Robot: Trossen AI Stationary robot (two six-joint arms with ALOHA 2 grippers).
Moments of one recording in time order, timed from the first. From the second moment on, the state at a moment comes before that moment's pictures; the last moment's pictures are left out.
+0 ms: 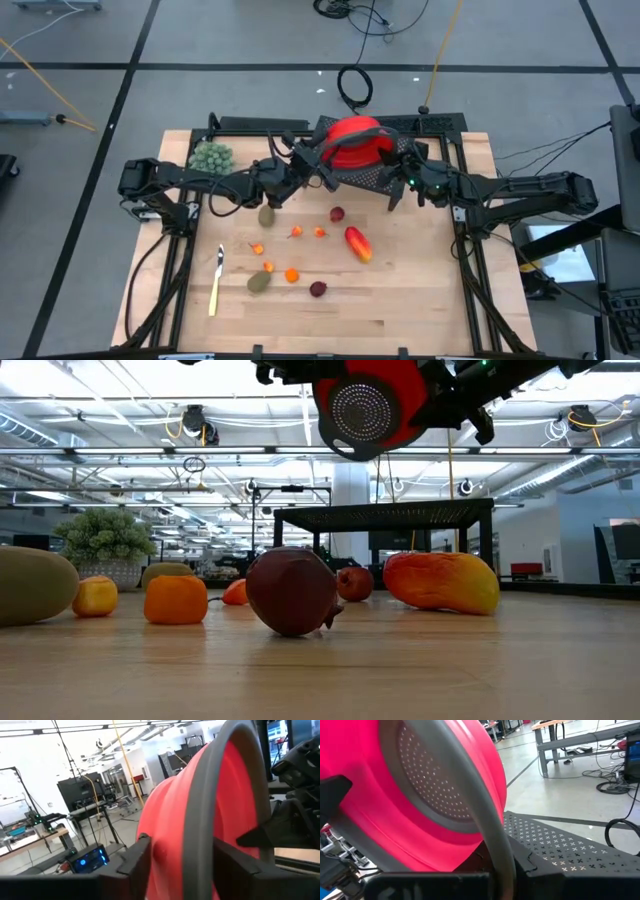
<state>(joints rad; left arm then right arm) 0.01 1.62 1.17 0.63 -0.74 0.39 -0.08 1.01 0.71 0.13 0.73 0.51</state>
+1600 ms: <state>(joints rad) 0.10 1.62 1.17 0.46 -0.77 0.01 -0.08 0.82 0.71 0.13 0.52 0.35</state>
